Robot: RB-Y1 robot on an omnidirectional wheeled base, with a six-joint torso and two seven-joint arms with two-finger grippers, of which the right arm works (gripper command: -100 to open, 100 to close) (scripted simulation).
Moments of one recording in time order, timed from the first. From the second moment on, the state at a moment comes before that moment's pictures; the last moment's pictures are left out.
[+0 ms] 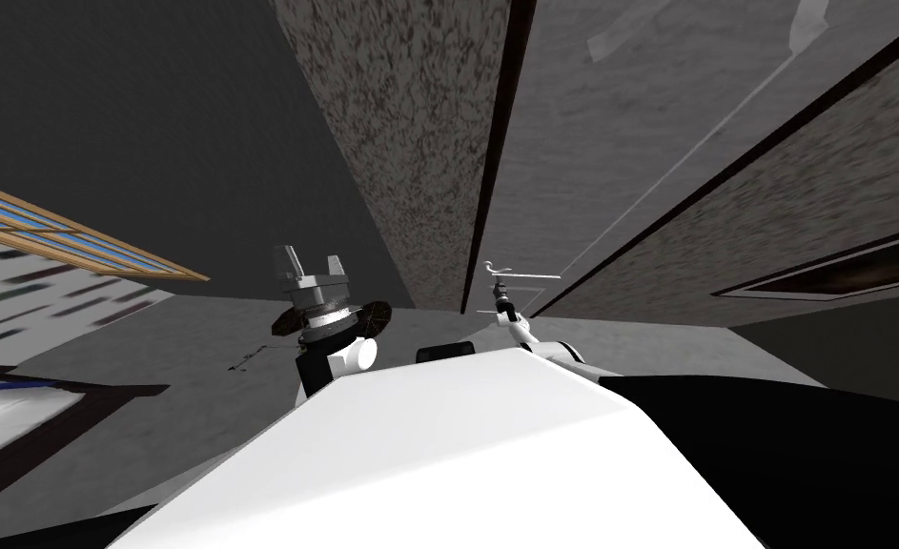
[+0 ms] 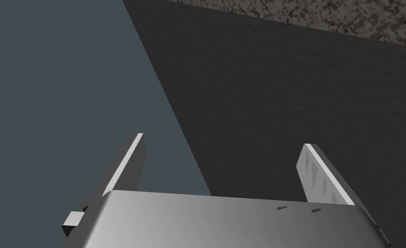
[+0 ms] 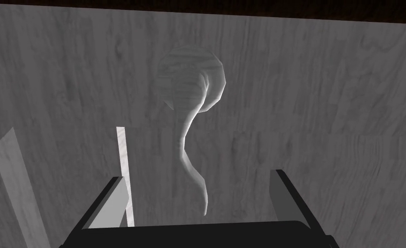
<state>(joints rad) -0.24 -0.25 -0.17 -0.59 -0.07 -0.70 -0.05</state>
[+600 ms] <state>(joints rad) -0.21 -0.33 -0.19 -0.56 -0.09 -0.73 -0.11</state>
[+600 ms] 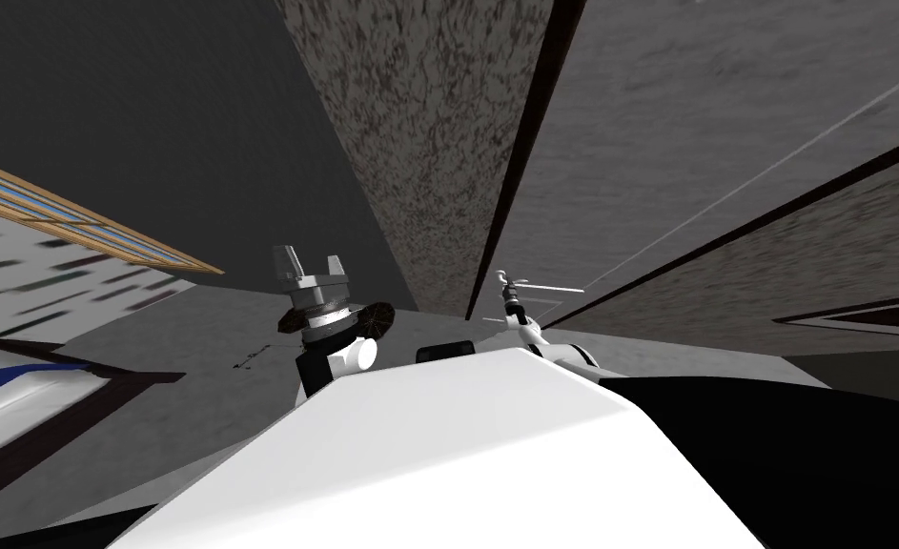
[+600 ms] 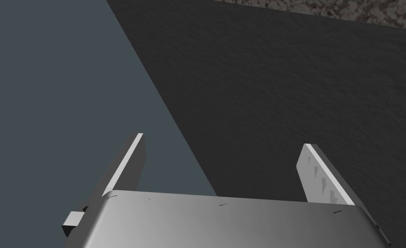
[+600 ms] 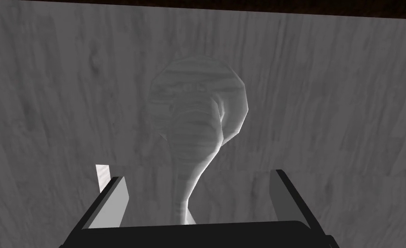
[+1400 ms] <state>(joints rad) -0.20 -0.35 -0.20 -0.54 -0.10 -0.75 -0.13</state>
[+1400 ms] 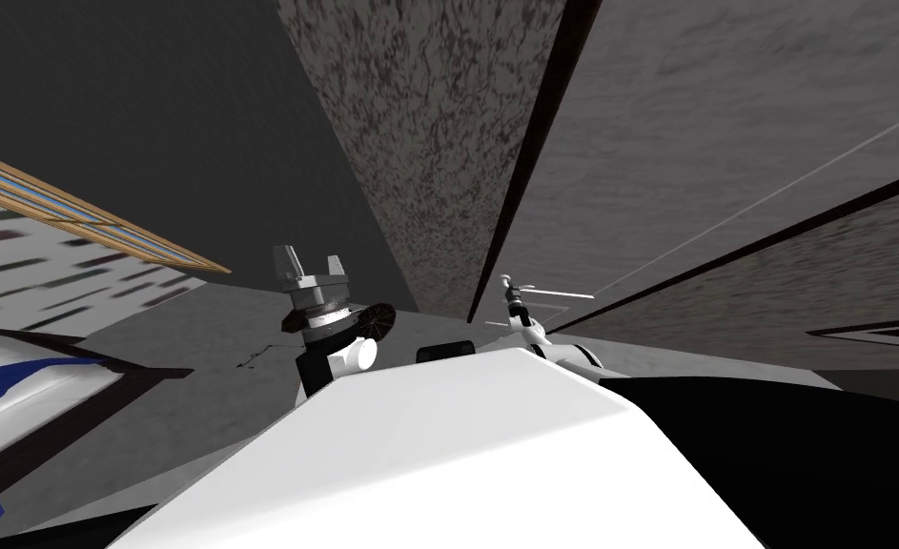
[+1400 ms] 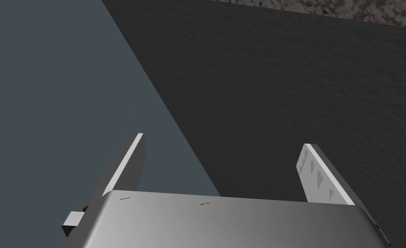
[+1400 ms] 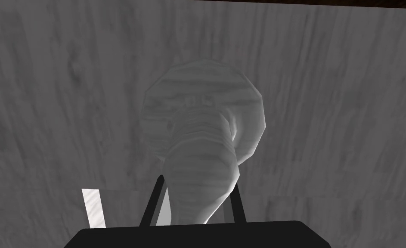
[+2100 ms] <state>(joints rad) -0.18 -0.38 -0.14 -0.55 -0.07 -0.76 -0.20</state>
